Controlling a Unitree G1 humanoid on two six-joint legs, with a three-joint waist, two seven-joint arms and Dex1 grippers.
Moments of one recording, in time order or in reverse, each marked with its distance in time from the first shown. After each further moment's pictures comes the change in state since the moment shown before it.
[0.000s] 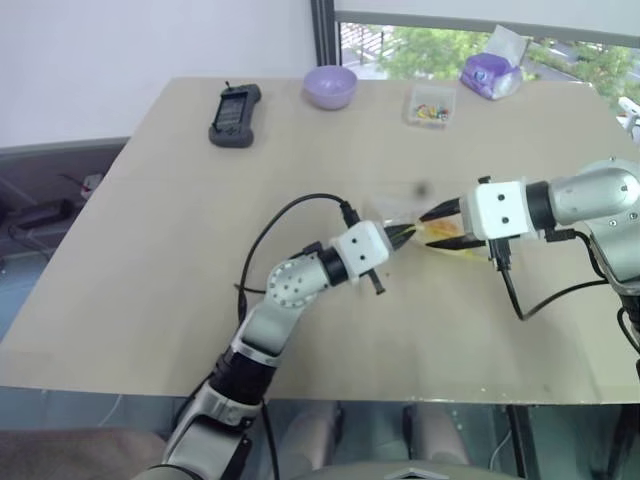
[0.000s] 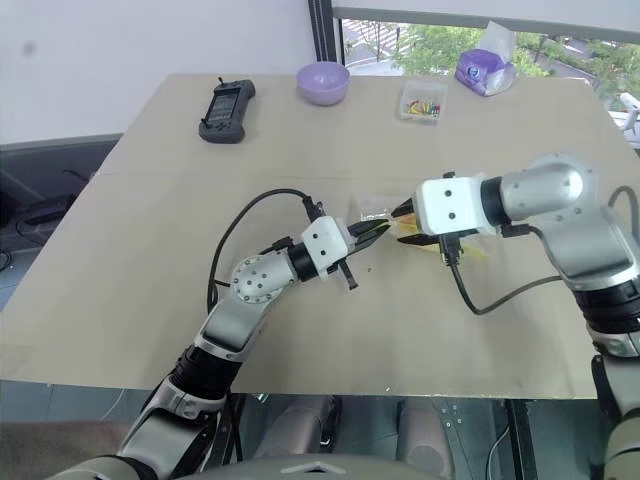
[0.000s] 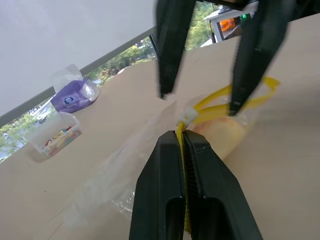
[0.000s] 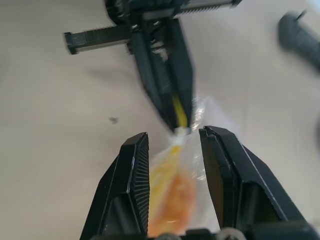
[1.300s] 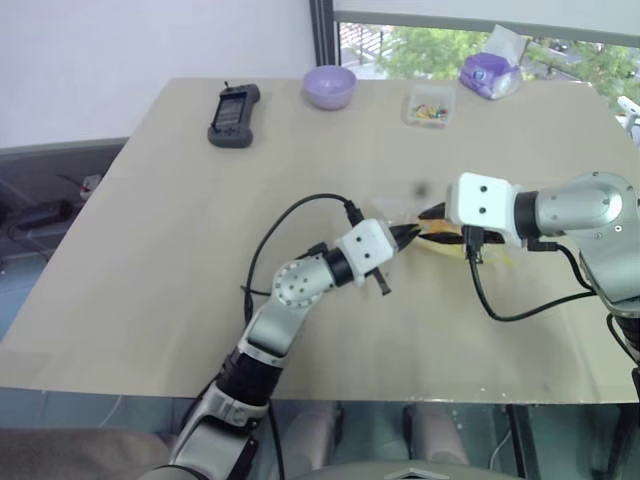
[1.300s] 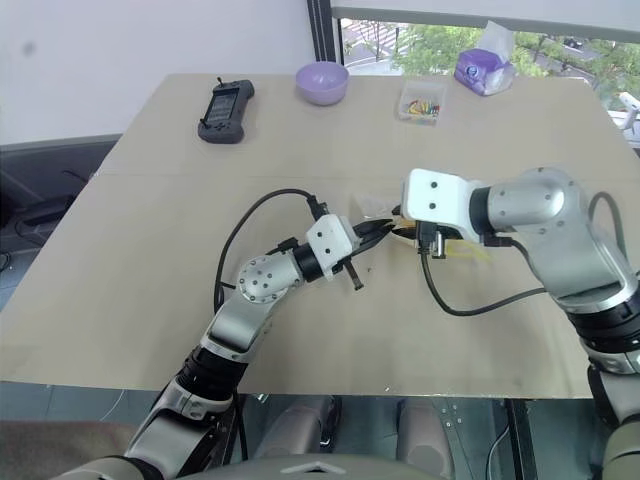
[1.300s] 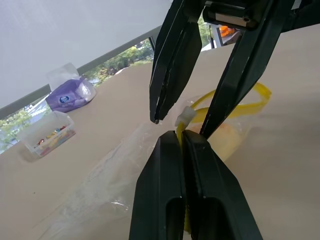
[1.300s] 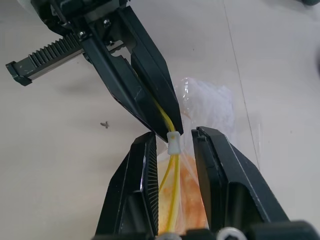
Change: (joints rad) left arm 0.001 -0.035 -0.001 0.000 -0.004 0.029 0.000; right arm 0.028 0.031 0.027 -0.162 -0.044 0.351 -0.170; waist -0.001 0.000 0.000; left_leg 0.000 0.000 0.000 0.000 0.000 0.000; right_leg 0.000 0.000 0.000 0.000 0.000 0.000
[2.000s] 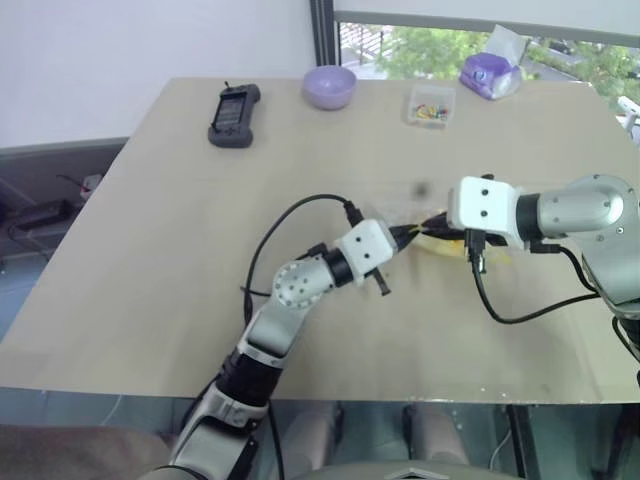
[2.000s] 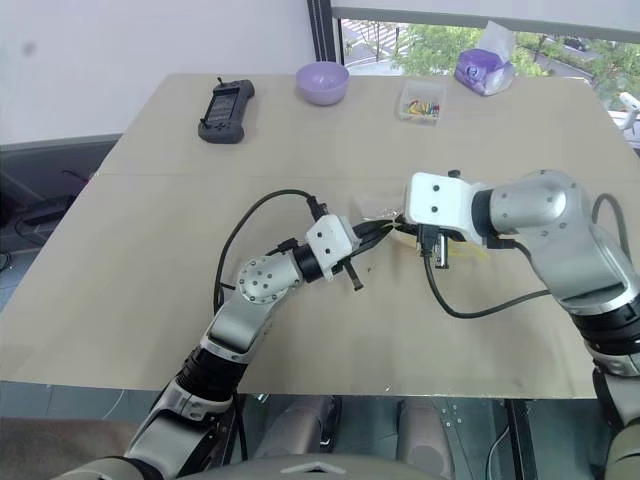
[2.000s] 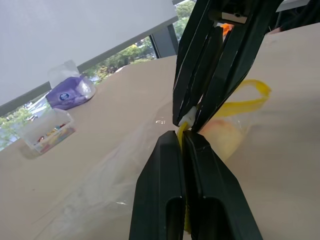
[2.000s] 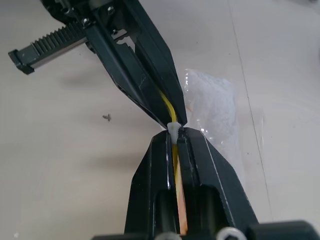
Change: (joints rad) left arm 0.003 0.012 -0.002 -0.002 0.001 0.005 0.000; right arm 0.017 -0.032 0.003 -0.001 0.001 -0.019 0.003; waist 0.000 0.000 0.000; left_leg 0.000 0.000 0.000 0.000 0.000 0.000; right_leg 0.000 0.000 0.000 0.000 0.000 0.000
